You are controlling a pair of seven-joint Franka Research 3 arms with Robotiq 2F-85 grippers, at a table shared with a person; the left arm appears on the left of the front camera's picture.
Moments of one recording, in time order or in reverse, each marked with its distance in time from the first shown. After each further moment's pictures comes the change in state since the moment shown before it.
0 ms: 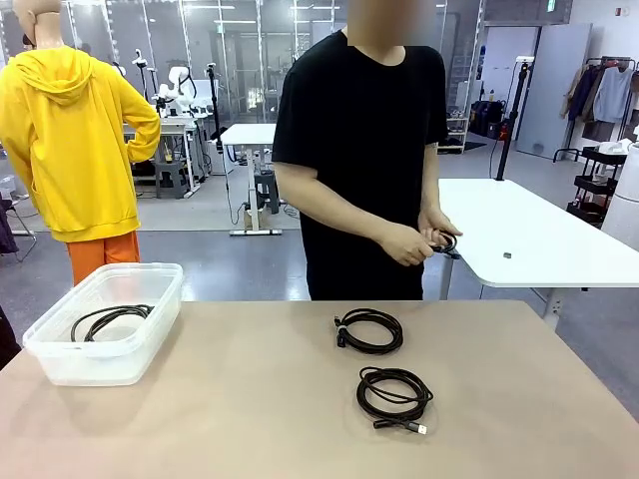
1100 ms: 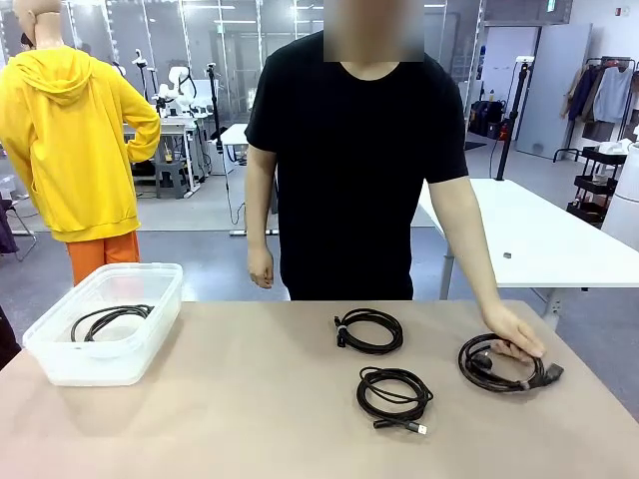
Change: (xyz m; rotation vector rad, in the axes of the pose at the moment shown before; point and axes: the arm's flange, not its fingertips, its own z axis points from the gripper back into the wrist) left arm 0.000 0.000 0.000 -0.001 -0.001 0.001; right arm 0.038 0.008 -0.010 0.017 0.076 0.106
